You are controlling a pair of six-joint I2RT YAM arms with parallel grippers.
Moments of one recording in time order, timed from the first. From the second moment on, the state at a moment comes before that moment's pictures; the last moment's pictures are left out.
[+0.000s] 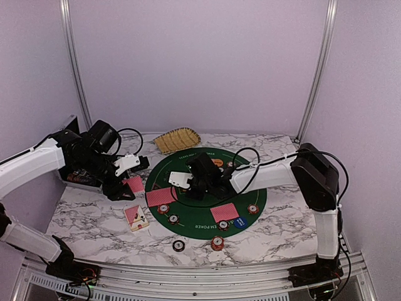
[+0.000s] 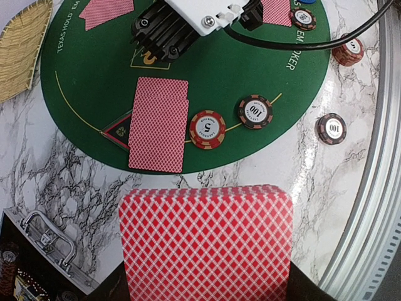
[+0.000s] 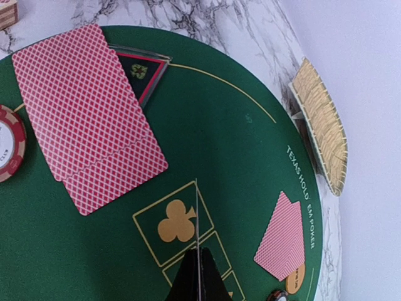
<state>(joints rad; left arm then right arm) -0.57 1.31 1.12 -0.94 0.23 0.56 0.96 2.10 1.40 0.02 0.25 -0.67</state>
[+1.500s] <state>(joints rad) -0.57 1.31 1.12 -0.94 0.24 0.56 0.96 2.02 1.27 -0.16 0.08 -0.50</state>
